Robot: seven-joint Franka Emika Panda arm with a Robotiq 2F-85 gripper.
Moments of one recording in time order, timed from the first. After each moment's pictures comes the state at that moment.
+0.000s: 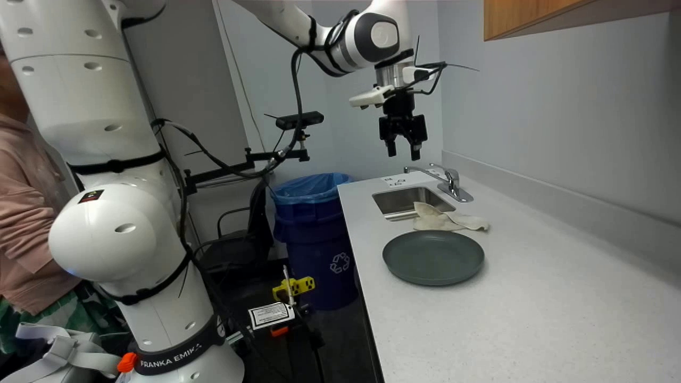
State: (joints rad) arm 0.11 0.04 0.23 -2.00 -0.02 2.07 0.17
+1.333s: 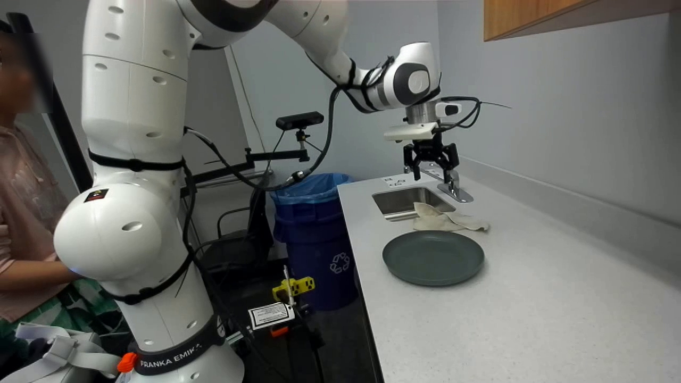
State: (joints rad) arm 0.15 0.36 0.19 -1.81 -0.11 2.27 -0.04
